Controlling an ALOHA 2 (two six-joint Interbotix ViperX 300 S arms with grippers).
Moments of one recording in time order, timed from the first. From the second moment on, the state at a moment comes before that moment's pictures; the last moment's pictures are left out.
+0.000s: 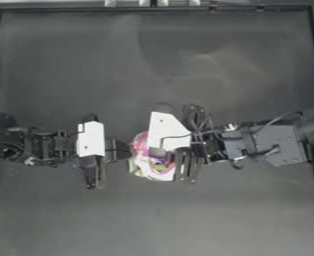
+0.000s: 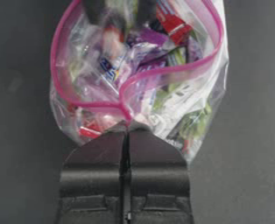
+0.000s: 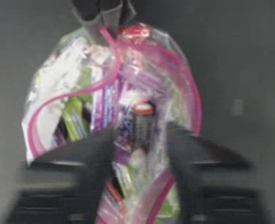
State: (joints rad) left arm 0.01 0.07 0.93 -0.22 -0.50 0.19; right arm -0.01 0.10 0.45 -0.46 0.51 0.55
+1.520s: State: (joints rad) left arm 0.04 -0.16 0.97 -0.22 -0.43 0.27; right arm 0.01 -0.24 0.57 -0.46 0.44 0.57
